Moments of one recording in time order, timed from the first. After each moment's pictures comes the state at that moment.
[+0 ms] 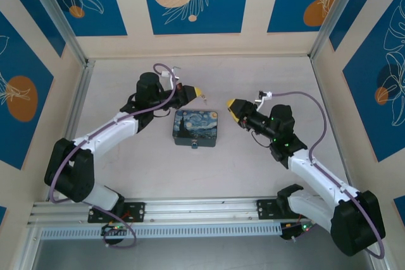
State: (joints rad) left arm -0.48 1.49 1.02 0.22 0.64 -0.92; right arm 0.38 0.97 0.54 0.33 -0.48 1.23
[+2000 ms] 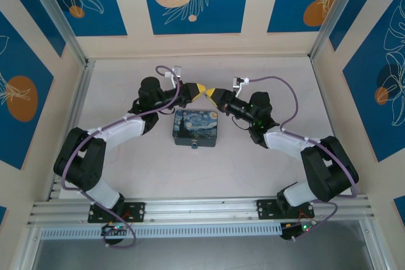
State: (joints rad) left arm -0.49 1.59 0.95 0.63 0.67 -1.20; right arm 0.47 1.44 0.68 0.82 -0.53 1.27
